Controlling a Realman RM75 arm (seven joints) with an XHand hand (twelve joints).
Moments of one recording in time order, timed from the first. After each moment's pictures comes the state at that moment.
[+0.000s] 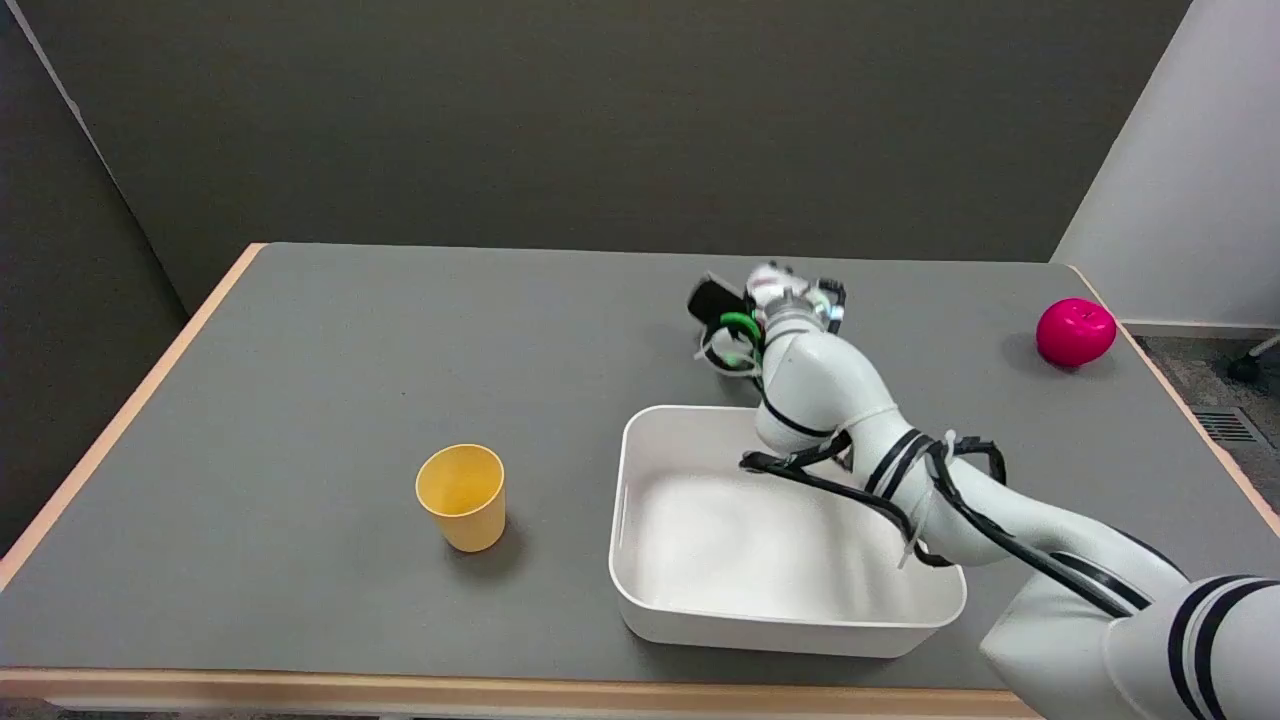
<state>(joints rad) 0.60 -1.33 -2.12 1.12 2.48 0.94 -1.53</state>
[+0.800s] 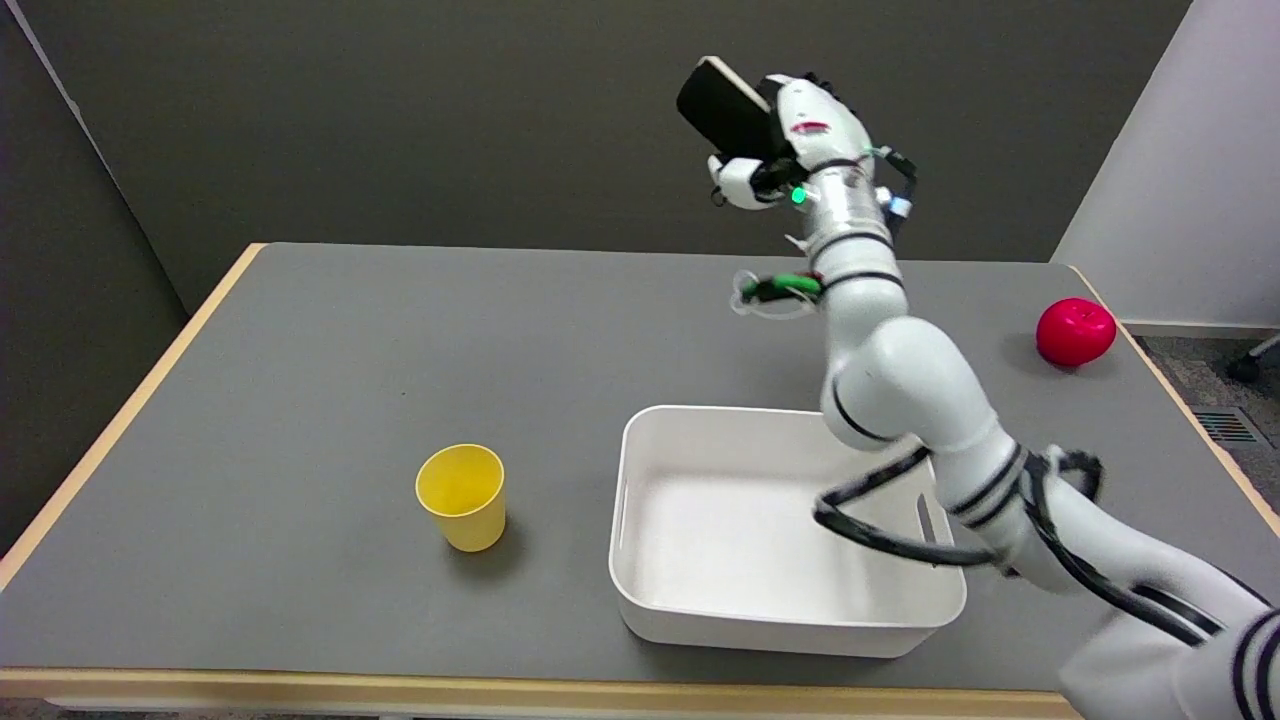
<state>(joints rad) 0.48 -1.19 -2.05 1.62 2.07 0.82 -1.18</state>
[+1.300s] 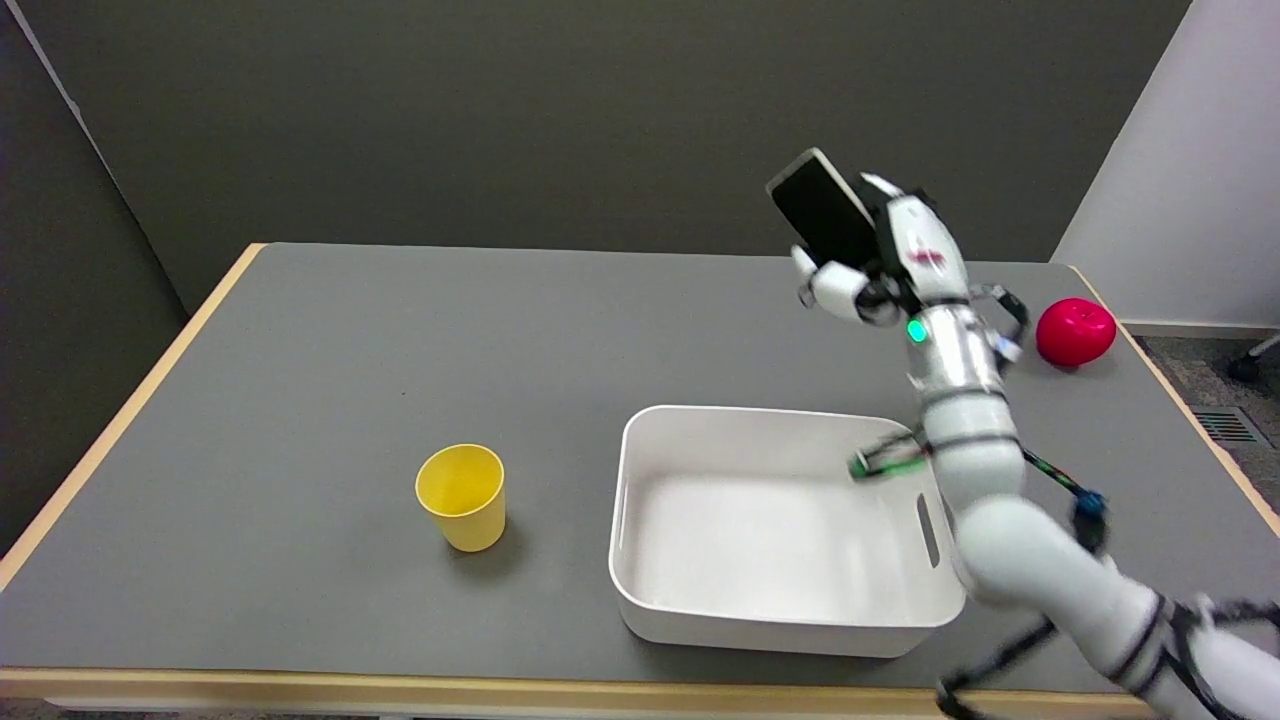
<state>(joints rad) 0.01 -0.99 -1.98 1.72 1.63 0.88 -0.44</state>
